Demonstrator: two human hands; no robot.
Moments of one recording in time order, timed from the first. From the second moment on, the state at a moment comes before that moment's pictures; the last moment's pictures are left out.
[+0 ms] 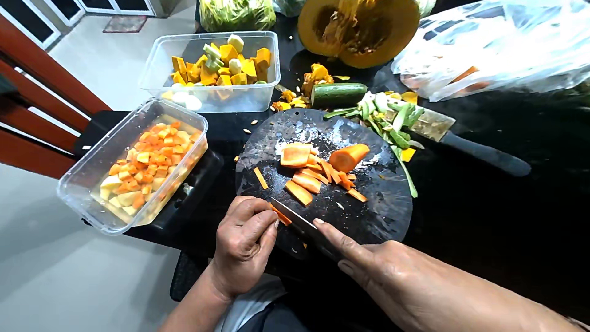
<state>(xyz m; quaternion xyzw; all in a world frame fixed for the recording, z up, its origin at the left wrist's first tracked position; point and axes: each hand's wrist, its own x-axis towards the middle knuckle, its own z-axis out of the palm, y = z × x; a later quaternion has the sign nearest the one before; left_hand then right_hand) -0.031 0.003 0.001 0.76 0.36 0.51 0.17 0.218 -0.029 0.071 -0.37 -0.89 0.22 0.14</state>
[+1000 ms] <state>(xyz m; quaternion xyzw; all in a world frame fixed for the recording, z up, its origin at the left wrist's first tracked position) -0.020 0.007 0.015 0.80 0.39 0.44 0.15 0.241 -0.024 0.075 -0.39 -0.83 0.29 0.26</state>
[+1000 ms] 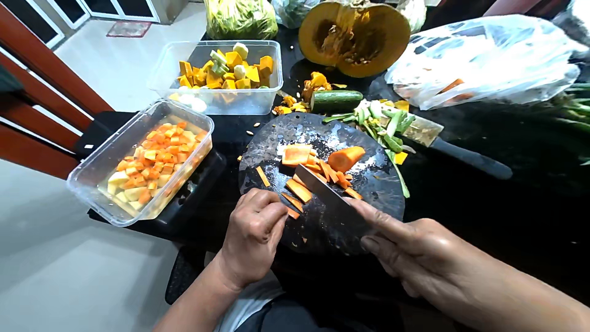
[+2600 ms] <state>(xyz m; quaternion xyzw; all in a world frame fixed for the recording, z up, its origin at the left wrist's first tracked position) -0.039 0.009 0.014 0.81 0.39 0.41 0.13 0.233 -0.023 0.067 -0.35 -0.91 0.15 0.16</state>
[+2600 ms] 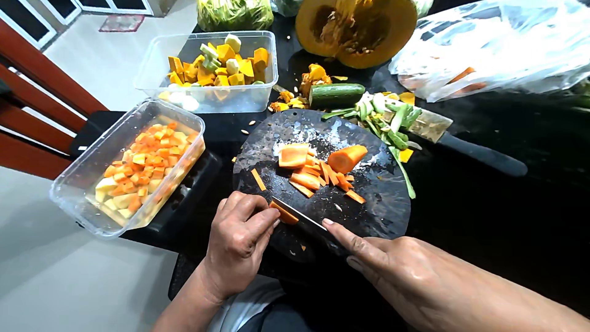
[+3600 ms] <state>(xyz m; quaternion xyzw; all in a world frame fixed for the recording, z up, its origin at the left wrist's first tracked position) -0.026 0.006 0.017 0.80 0.43 0.40 0.09 0.223 -0.028 0.064 -0.38 -0.89 0.18 0.17</state>
